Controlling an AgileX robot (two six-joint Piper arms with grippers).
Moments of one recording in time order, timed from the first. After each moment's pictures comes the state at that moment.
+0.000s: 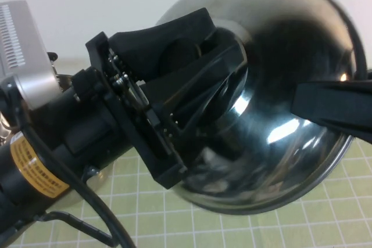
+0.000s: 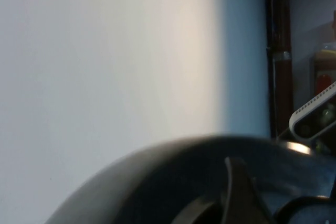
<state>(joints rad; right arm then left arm) 0.29 1.04 -0.80 1.72 1.10 -1.14 -0.61 1.09 -0.67 0.59 -1.00 -0.66</state>
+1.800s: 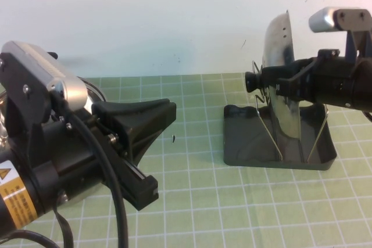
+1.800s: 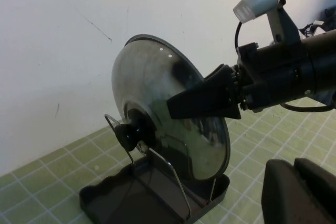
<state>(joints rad) 0.31 1.54 -0.95 1.72 0.44 -1.54 -0.61 0.91 -0.67 1.36 -0.27 -1.49</state>
